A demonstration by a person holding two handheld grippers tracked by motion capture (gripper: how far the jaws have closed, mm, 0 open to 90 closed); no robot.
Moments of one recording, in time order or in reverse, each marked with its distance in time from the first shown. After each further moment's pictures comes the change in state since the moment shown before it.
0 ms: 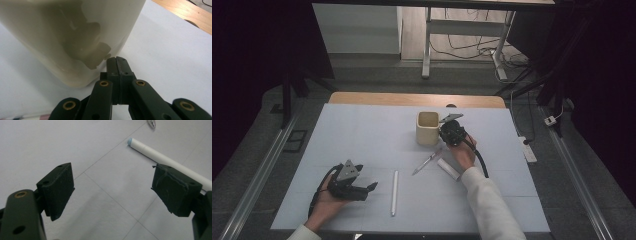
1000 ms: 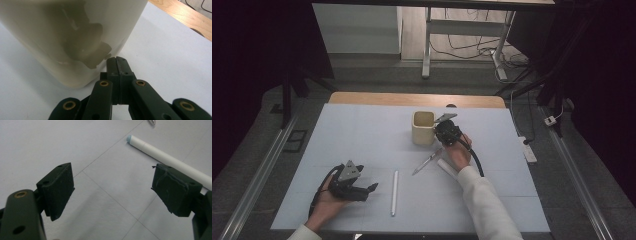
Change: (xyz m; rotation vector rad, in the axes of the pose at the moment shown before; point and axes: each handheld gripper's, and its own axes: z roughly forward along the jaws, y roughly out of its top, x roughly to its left) left arm -0.001 0.000 0.002 0.019 -0.002 0.013; right arm 0.012 0.009 0.007 -0.003 -0.008 -0.026
